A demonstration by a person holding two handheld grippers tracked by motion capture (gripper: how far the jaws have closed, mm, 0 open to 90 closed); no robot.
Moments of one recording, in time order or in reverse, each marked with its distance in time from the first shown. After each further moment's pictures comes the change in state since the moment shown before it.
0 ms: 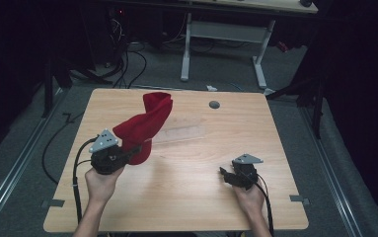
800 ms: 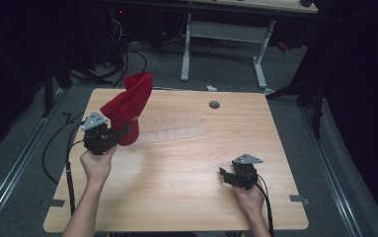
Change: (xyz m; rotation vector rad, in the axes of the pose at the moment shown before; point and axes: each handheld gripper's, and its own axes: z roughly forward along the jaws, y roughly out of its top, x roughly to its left) left arm 0.043 0.031 0.030 -0.104 0.144 -0.036; right arm 0.000 0.000 0.000 0.002 0.003 0.000
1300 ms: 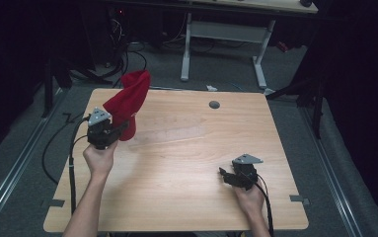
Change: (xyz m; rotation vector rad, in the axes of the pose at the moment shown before) left arm 0.015 -0.004 0.022 -0.019 0.063 0.048; right arm 0.000 0.000 0.000 0.002 0.000 0.003
